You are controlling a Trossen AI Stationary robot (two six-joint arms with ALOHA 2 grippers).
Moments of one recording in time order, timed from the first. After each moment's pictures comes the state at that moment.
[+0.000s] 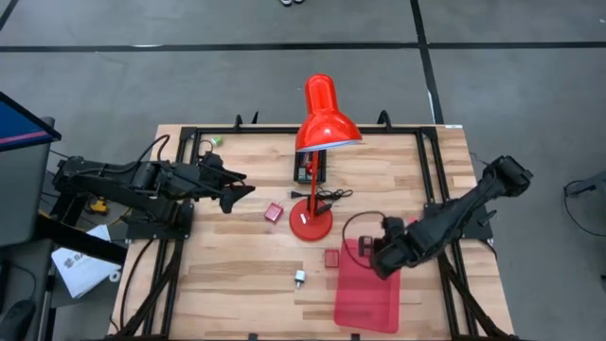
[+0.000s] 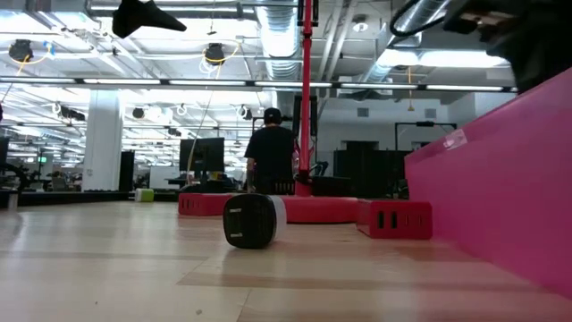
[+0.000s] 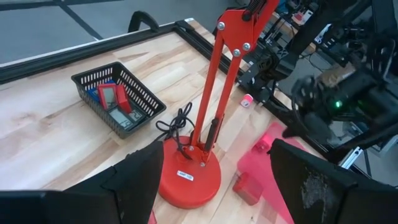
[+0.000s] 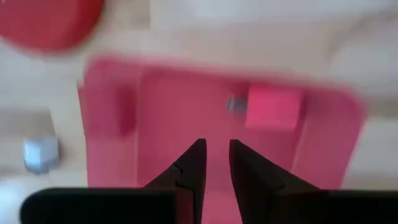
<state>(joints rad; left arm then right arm) -0.16 0.83 0.90 -0.52 -0.47 -0.74 0.61 1.48 1.06 -1.00 0.22 2.19</state>
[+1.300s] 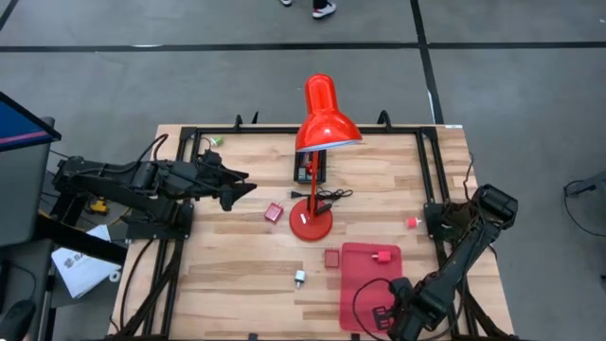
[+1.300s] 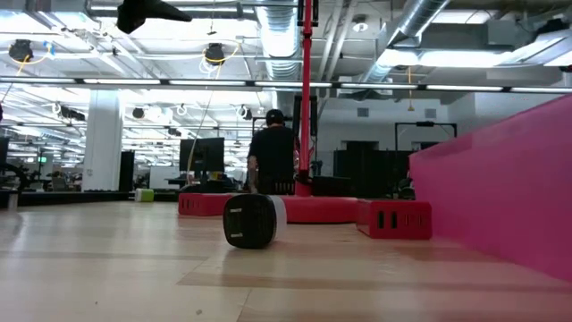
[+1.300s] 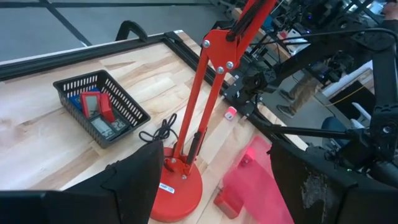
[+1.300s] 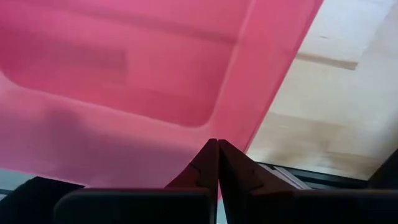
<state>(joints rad) -0.16 0.83 0.90 -0.44 -0.46 -0.77 0.96 1.79 1.24 -0.83 -0.11 2.34</state>
